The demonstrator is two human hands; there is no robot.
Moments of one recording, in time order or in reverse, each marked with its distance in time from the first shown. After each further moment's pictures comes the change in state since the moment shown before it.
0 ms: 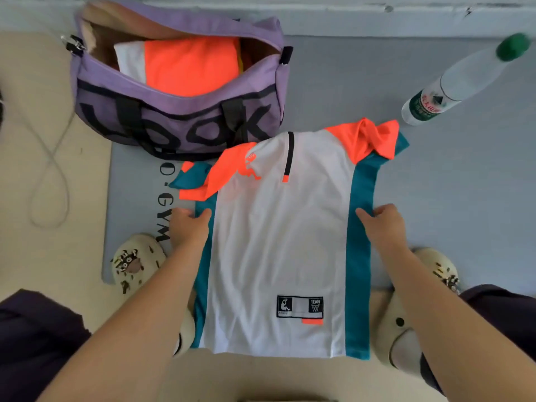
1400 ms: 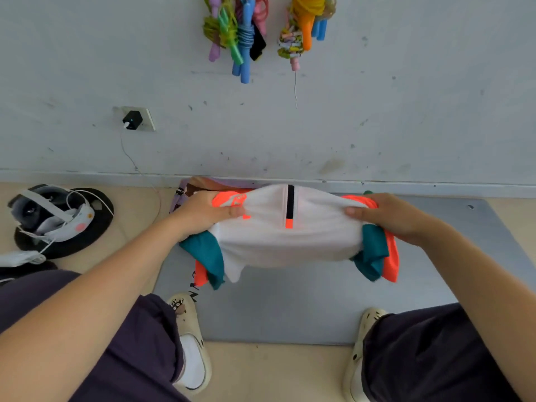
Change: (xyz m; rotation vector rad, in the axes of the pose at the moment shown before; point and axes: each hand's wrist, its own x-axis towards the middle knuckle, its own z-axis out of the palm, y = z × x) left_hand -0.220 0.162 -0.293 -0.138 -0.464 0.872; right_hand -0.245 -0.127 -0.301 0.193 -0.361 -0.770
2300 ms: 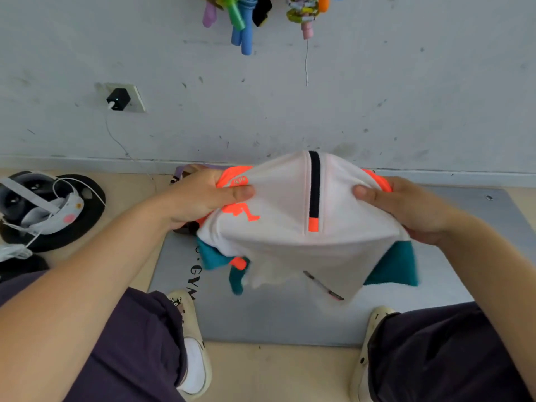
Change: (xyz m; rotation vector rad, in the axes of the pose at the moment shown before) left_hand 0.023 0.019 -0.014 -0.133 -0.184 0.096; right_hand 0.024 -0.024 0.011 0.286 -0.146 -0.036
